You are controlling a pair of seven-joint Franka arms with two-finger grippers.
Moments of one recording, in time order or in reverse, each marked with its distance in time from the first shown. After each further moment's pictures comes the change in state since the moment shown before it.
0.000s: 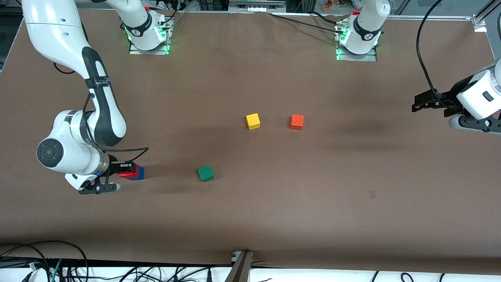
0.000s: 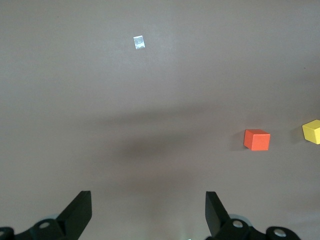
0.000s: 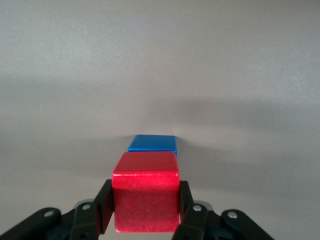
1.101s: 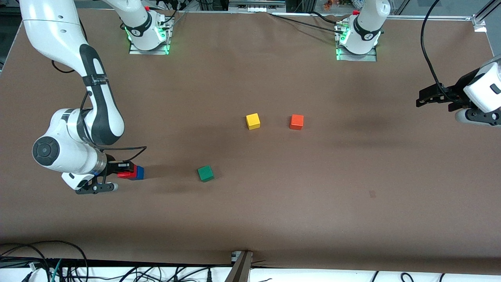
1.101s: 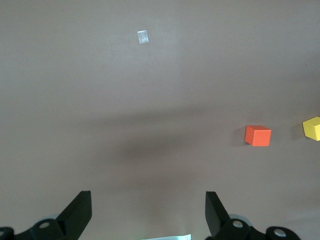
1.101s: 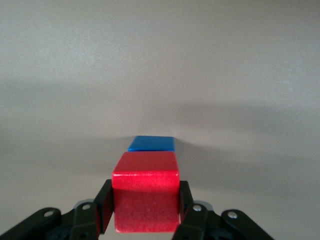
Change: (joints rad) left arm 0.007 -0.036 0.009 -0.031 0.000 -0.010 0.003; right arm -0.003 -0.014 -0.001 -0.003 0.000 0.000 -0.011
